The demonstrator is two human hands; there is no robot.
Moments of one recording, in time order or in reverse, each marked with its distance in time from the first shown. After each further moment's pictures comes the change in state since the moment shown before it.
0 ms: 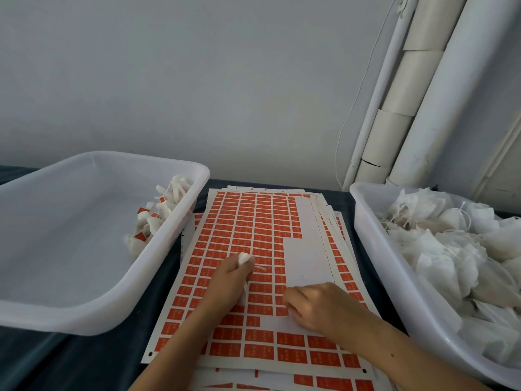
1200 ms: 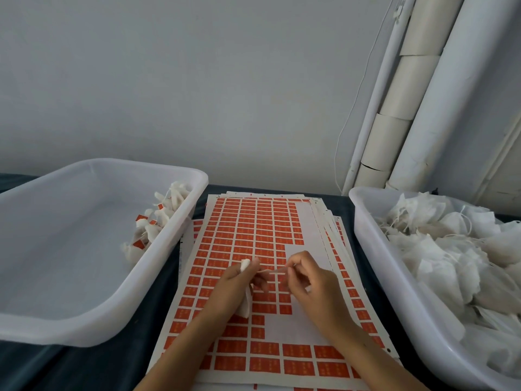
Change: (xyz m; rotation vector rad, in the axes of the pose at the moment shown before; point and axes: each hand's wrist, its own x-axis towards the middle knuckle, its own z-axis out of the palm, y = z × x) left_hand -0.006 0.011 0.003 0.013 -0.107 -0.021; right_hand 0.023 0.002 0.017 0.591 0.512 0.496
